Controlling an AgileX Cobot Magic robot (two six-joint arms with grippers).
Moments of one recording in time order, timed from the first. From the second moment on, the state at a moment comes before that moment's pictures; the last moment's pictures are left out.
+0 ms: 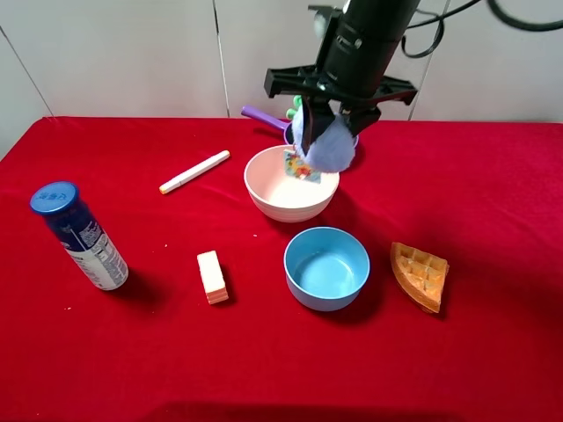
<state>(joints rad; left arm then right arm) -0.03 0.00 -0.49 0.02 1.05 0.04 0.60 1.89 -1.63 0.20 1.21 0.19</state>
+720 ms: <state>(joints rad) -0.03 0.00 -0.49 0.02 1.05 0.04 0.60 2.05 -1.63 0.21 1.04 0.15</state>
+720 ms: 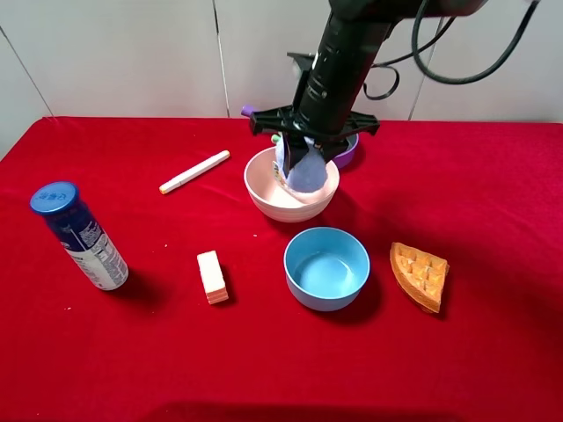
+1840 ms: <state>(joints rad) -0.03 0.00 -0.49 0.02 1.05 0.04 0.60 2.14 -1.63 0.15 0.88 0.14</state>
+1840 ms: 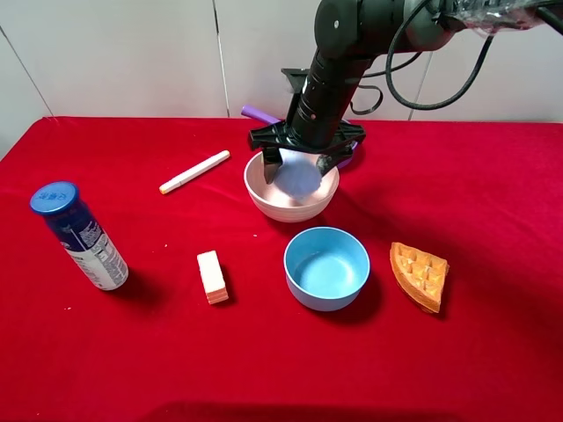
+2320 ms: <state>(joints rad) -0.03 0.00 -0.49 0.02 1.05 0.04 0.60 2.14 -1.63 0.11 0.90 0.14</state>
